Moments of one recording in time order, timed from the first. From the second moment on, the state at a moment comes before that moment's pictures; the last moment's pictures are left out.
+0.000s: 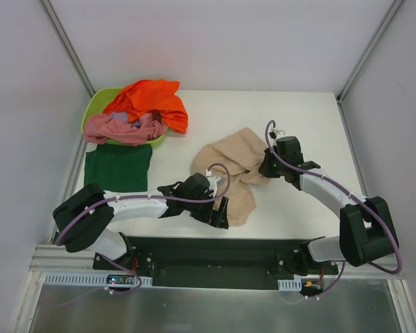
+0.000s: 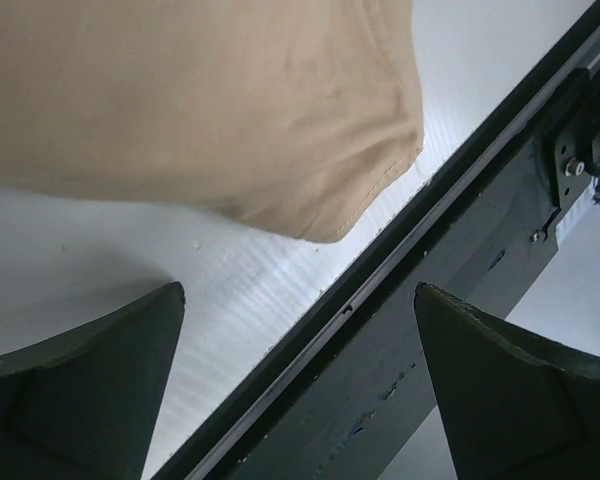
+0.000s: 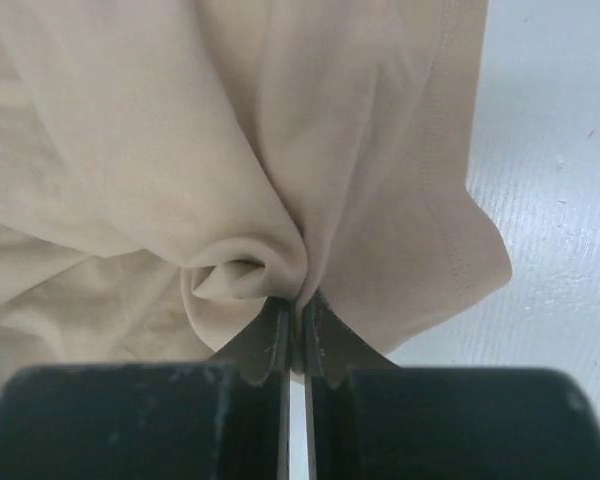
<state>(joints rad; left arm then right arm) -0.96 1.44 0.63 -0.05 0.32 -0.64 0.35 1.37 0.76 -0.20 -0.09 0.31</state>
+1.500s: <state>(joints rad) -0.82 1.14 0.89 -0.48 -0.40 -0.62 0.34 0.75 0.69 -0.40 0.37 0.30</state>
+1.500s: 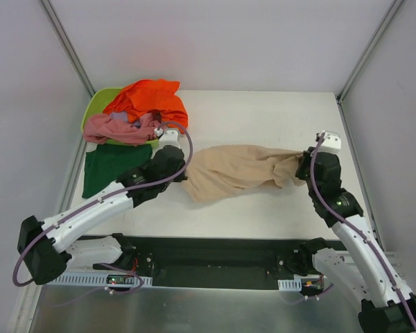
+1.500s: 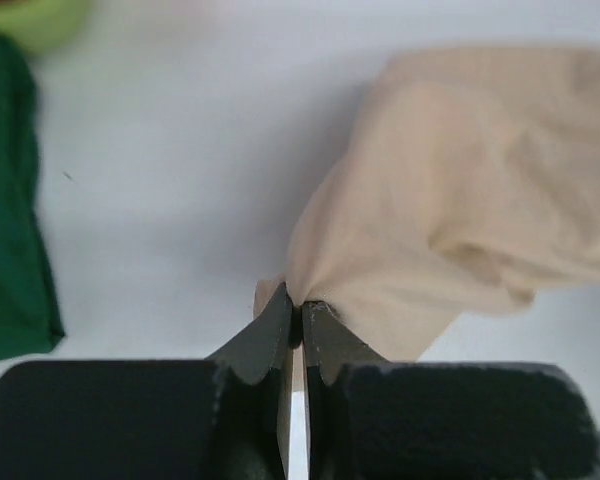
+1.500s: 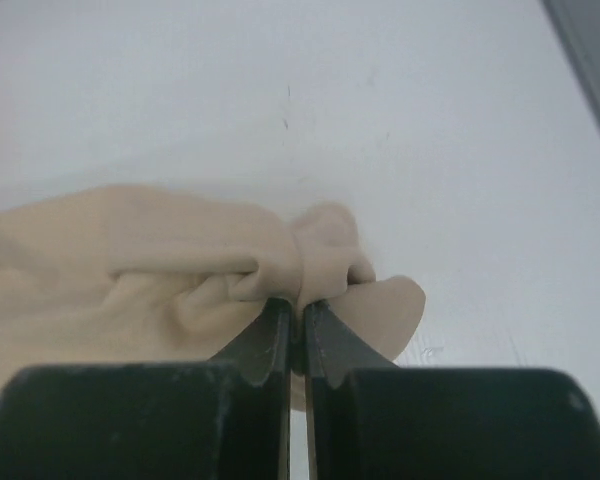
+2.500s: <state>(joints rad) -0.82 0.79 1.32 -0.27 -0.71 -0.05 0.34 0.32 1.10 -0.53 0.15 0.29</state>
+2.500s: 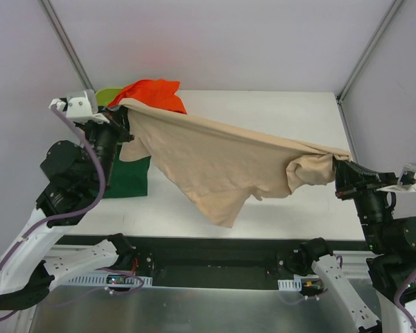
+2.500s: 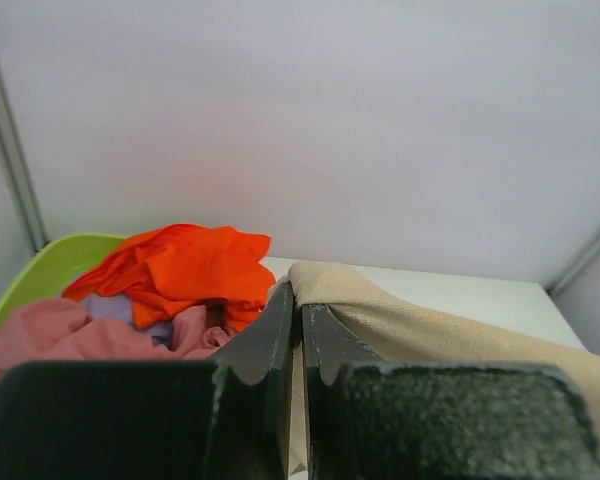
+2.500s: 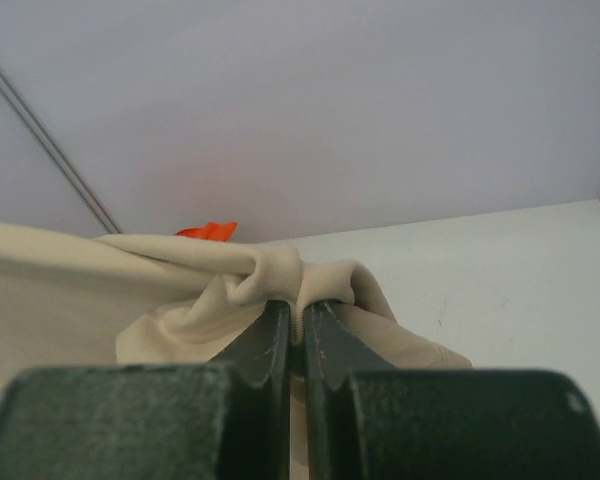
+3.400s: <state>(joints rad) -0.33 2.26 1.89 -0.17 0.06 -0.23 0.09 1.43 0.90 -0.33 0.43 0.40</state>
